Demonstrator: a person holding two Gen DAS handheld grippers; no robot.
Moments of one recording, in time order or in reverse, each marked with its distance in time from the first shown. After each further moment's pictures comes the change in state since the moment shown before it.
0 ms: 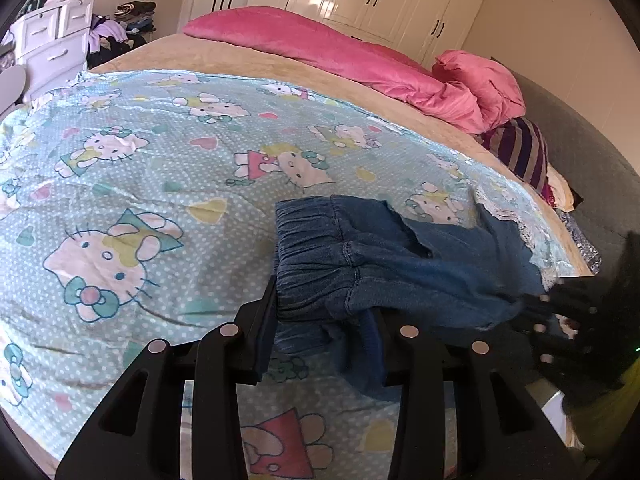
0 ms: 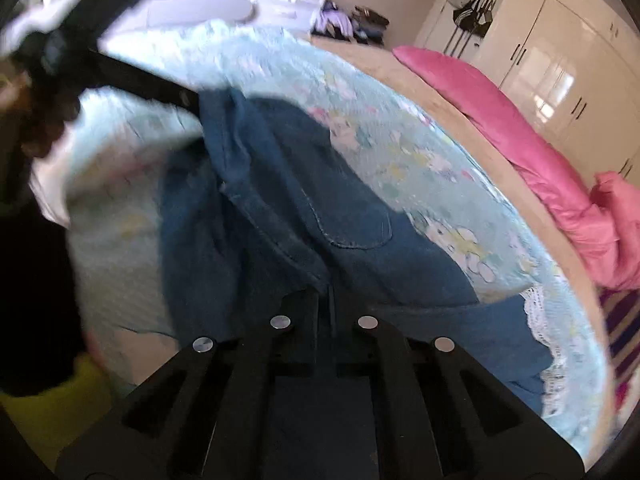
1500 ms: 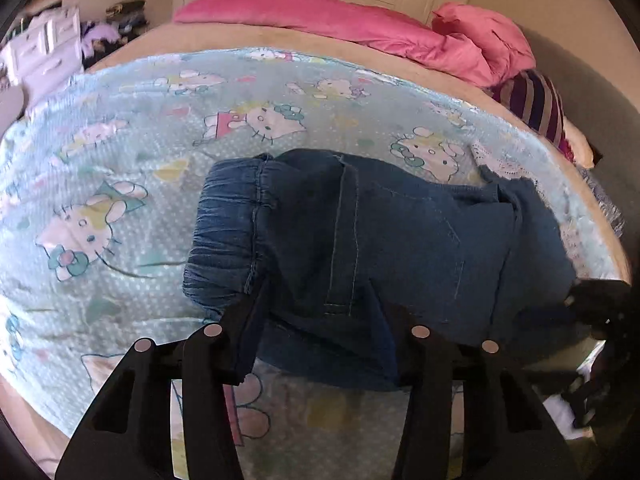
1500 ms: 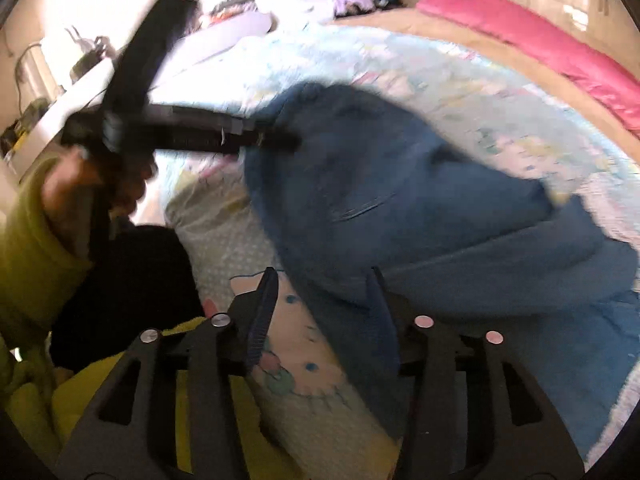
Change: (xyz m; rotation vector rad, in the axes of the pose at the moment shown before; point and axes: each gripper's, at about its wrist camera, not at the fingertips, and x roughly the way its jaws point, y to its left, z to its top) left arm 0.015 -0.047 -0.020 0.061 0.105 0.090; right arm -0.031 -0.023 -0.046 0.283 0.047 0.258
